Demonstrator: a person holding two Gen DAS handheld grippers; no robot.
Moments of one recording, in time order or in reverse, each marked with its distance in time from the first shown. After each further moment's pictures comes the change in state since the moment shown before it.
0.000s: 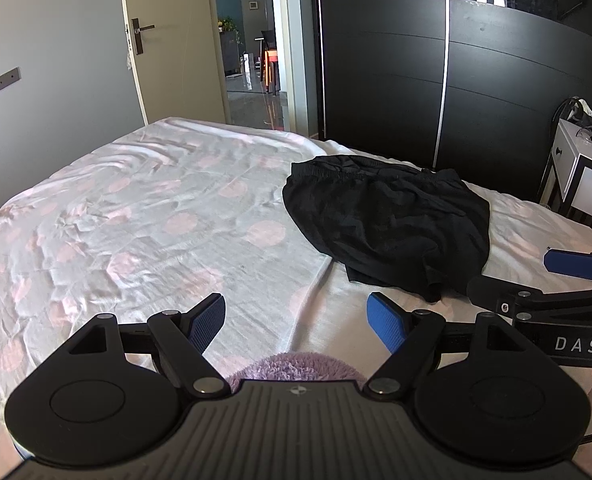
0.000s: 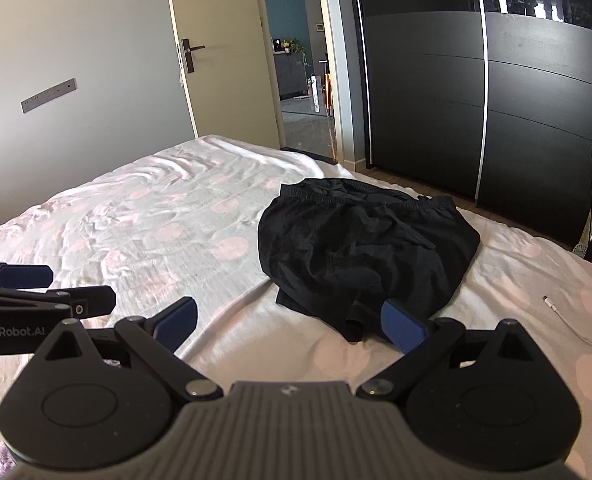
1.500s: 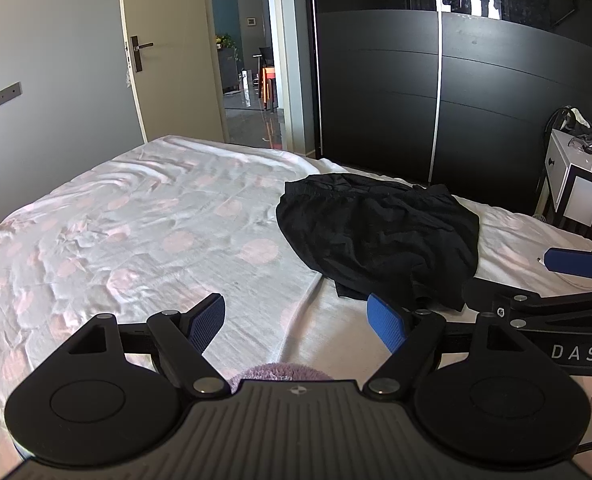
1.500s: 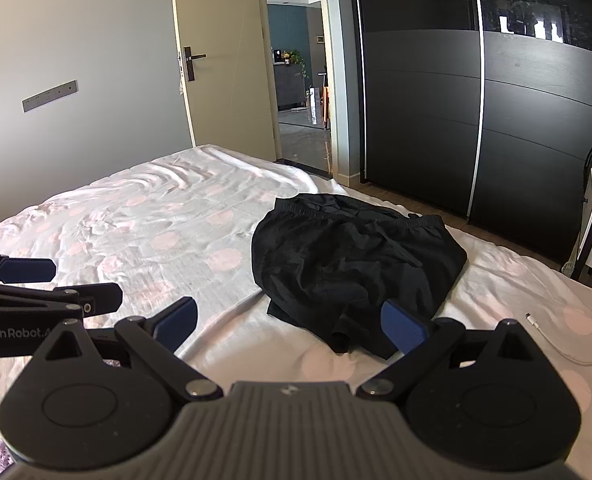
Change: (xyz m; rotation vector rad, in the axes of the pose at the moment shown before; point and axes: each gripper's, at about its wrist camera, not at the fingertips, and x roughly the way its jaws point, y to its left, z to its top) left arm -0.019 -0.016 0.001 0.006 -0.055 0.002; right arm -0.026 -0.001 0.004 -0.029 -0.045 -0.015
